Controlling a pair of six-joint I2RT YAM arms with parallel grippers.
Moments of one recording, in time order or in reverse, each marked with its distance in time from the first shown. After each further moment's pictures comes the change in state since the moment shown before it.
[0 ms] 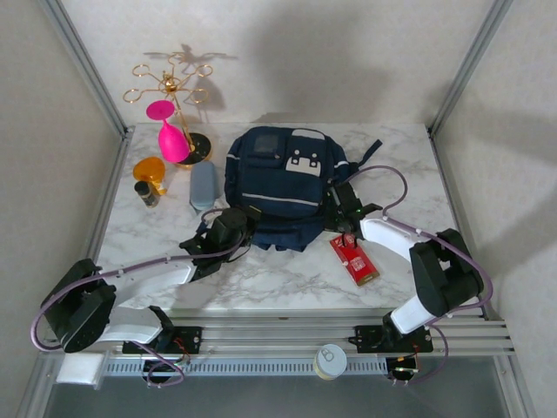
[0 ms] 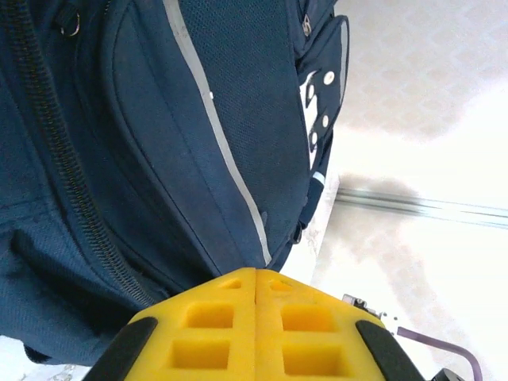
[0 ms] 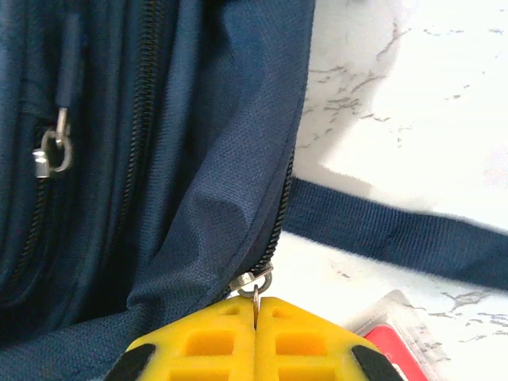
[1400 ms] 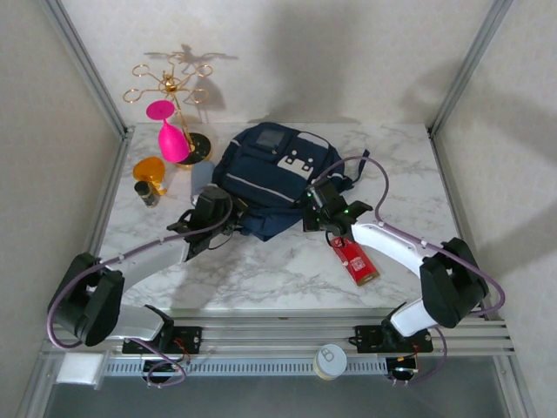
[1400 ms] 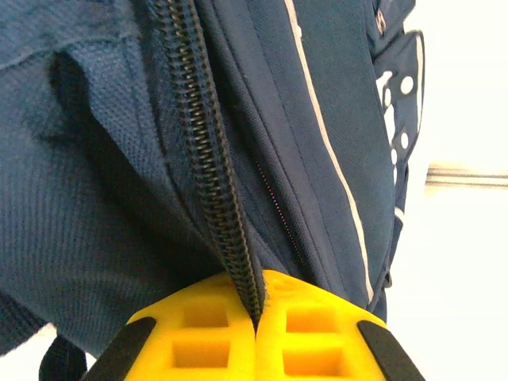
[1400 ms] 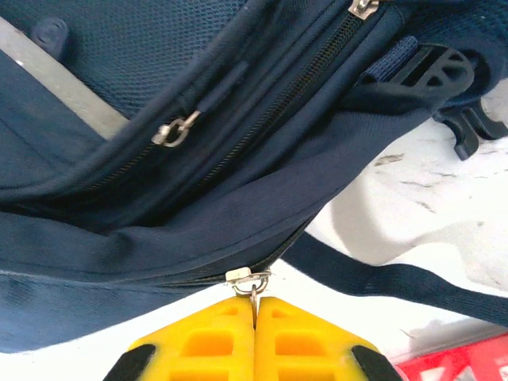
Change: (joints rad) left arm 0.294 0.051 0.071 -0.158 0.301 0.358; right arm 0.173 -0.054 0.123 -0.091 -0.048 -0.066
